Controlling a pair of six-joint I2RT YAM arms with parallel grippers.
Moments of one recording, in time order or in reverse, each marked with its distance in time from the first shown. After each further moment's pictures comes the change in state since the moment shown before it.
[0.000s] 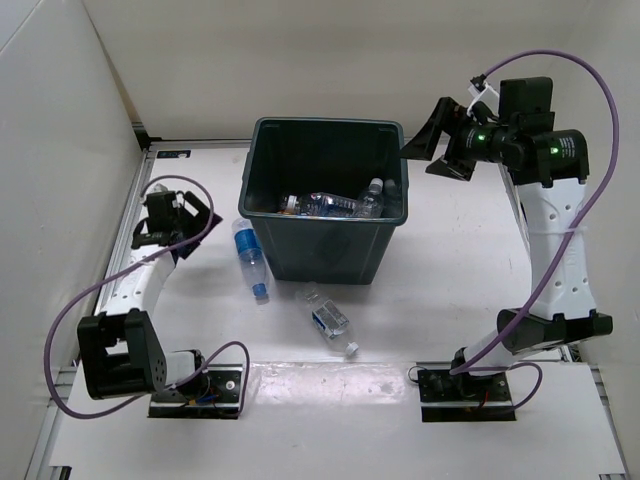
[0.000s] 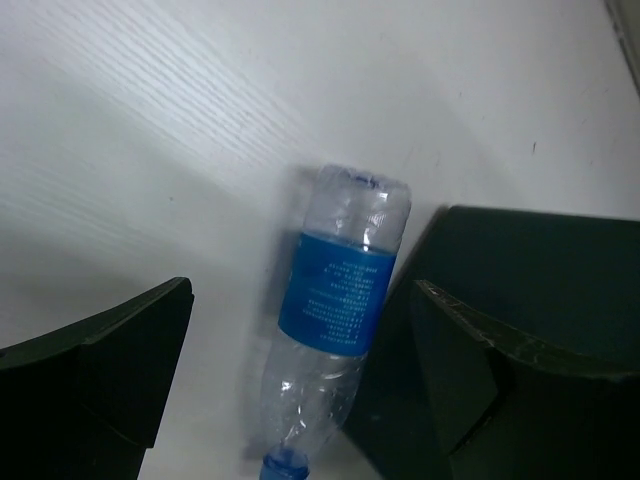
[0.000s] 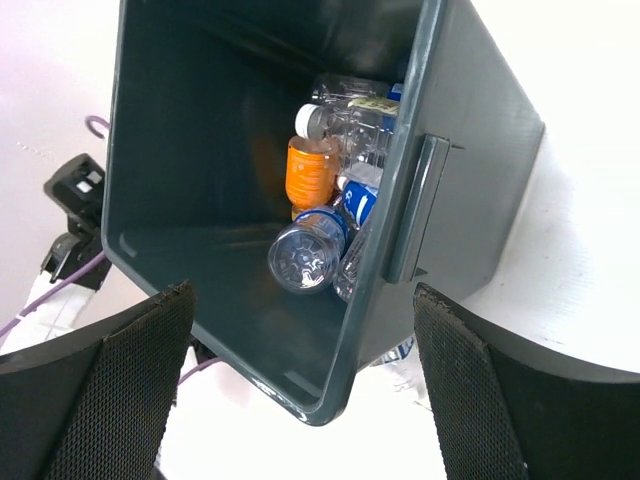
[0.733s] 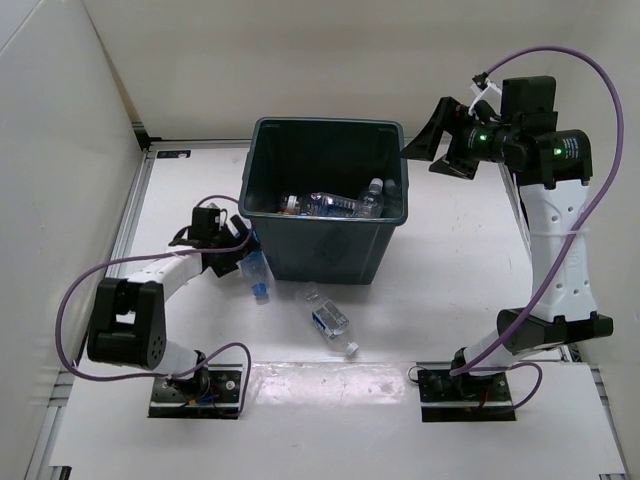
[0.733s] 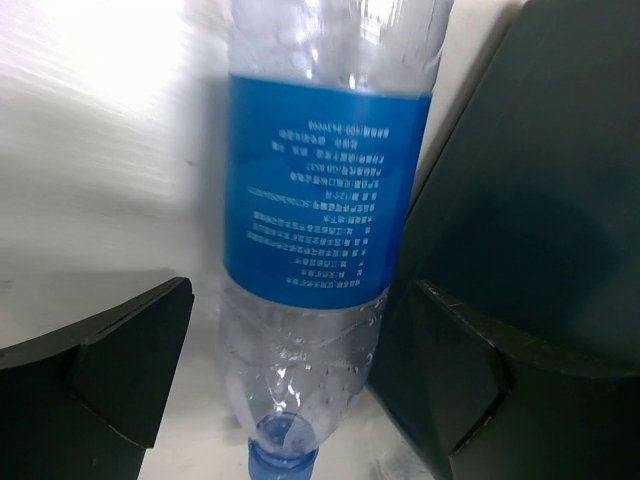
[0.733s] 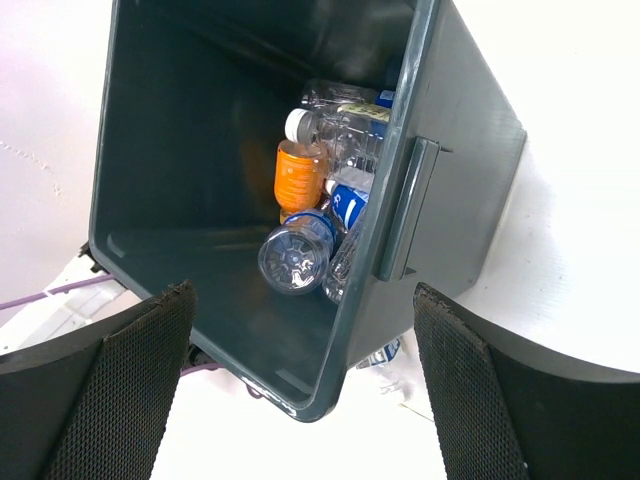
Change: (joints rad) left arm -0.226 0.155 -0.130 0.095 0.092 -0.002; right arm 0.003 0.000 0.031 -0.021 0.033 -0.037
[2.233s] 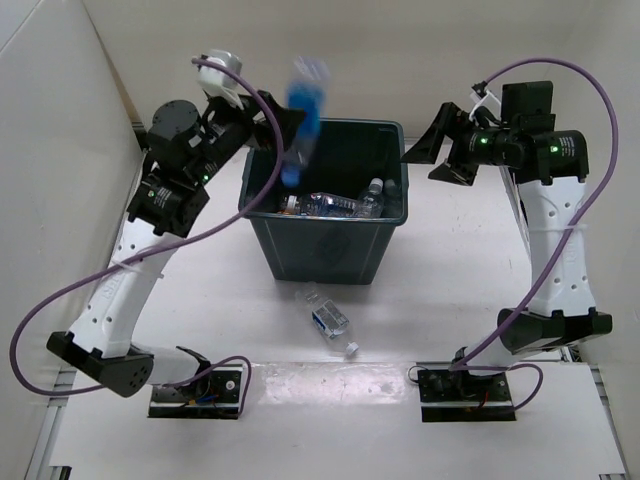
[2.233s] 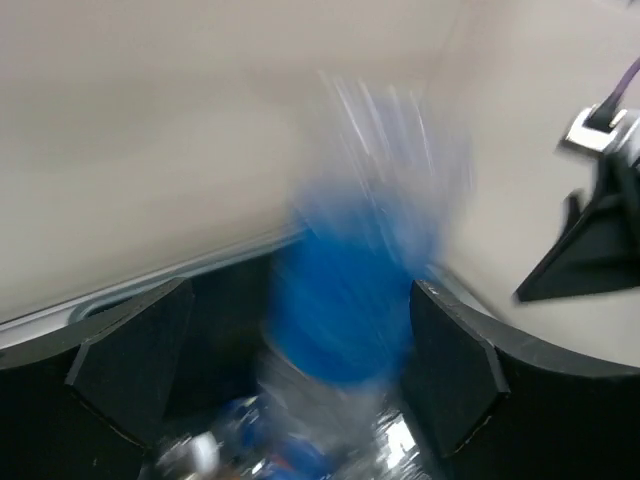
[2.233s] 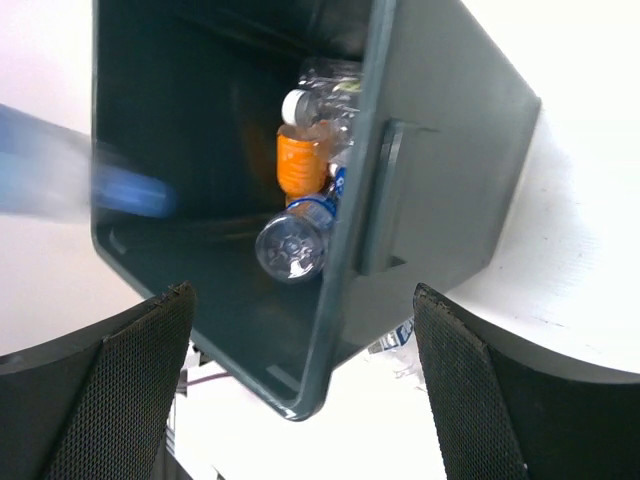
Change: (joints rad) left arm -0.338 -0.101 1.012 -0.048 -0.031 0.460; right arm -0.032 -0.002 -0.065 0.000 -0.063 0.019
